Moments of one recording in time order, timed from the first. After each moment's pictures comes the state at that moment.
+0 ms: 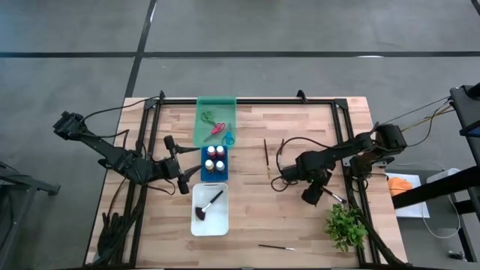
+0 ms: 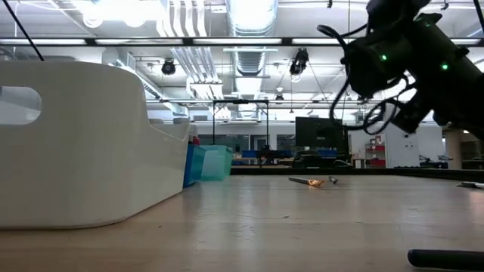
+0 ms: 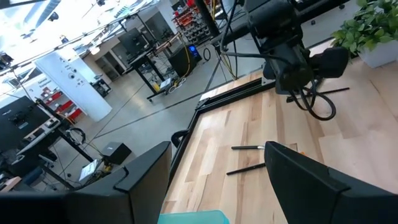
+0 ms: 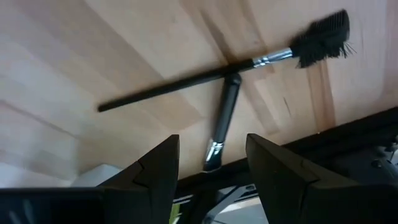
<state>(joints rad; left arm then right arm) -0.52 0.89 0.65 0.03 -0.89 0.39 0.15 1.64 0.89 -1.24 -0.30 0.71</state>
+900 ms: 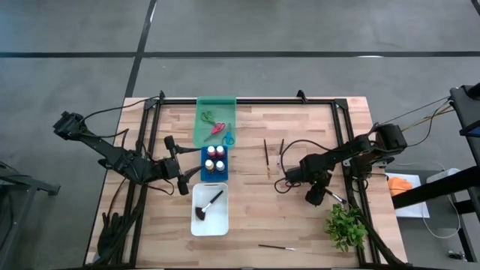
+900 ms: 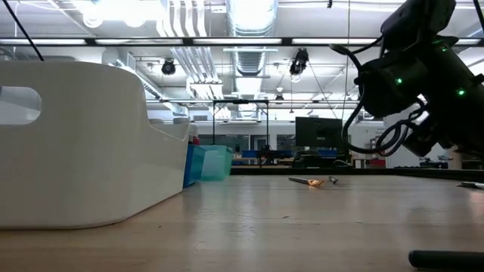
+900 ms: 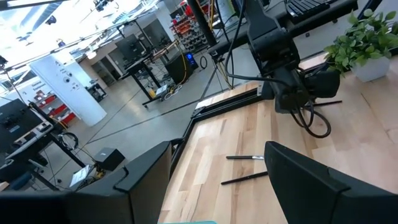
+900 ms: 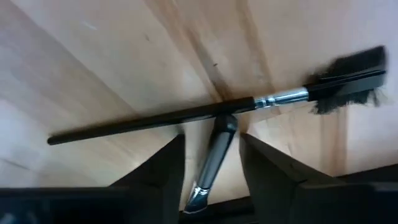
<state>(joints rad) -0.52 0.89 0.65 0.08 -0.86 0.40 0.15 1.64 0.73 -1.05 -0.26 0.63</state>
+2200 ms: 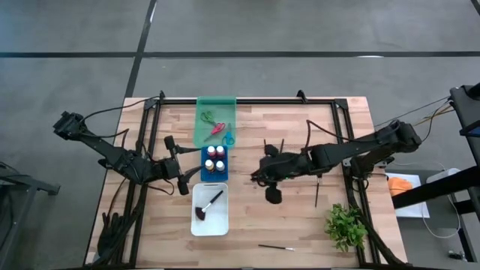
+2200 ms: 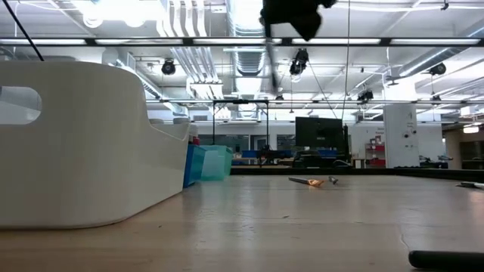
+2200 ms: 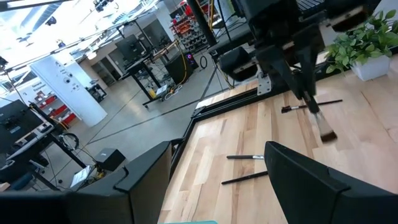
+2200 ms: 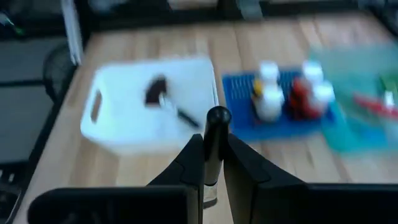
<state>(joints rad) -0.52 0.89 0.65 0.08 -0.86 0.40 0.23 1.48 1.17 -0.31 0.15 0.26</state>
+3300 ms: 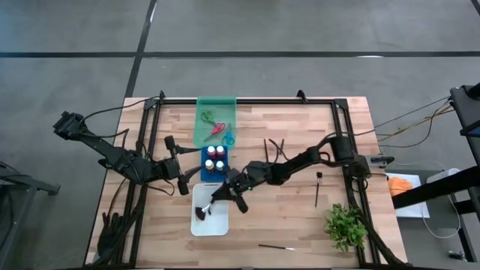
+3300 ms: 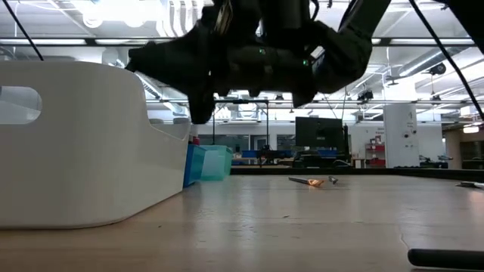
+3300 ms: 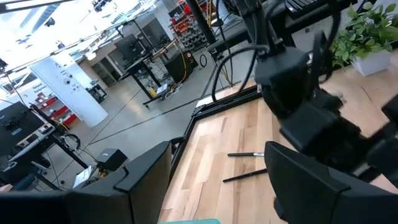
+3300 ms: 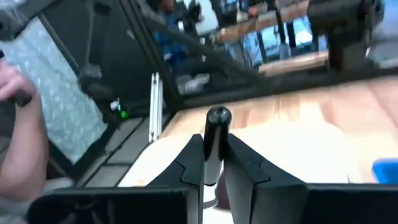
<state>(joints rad) -0.52 0.89 0.65 0.07 -0.86 0.41 0.13 2.16 1.17 0.96 -0.29 0.38</state>
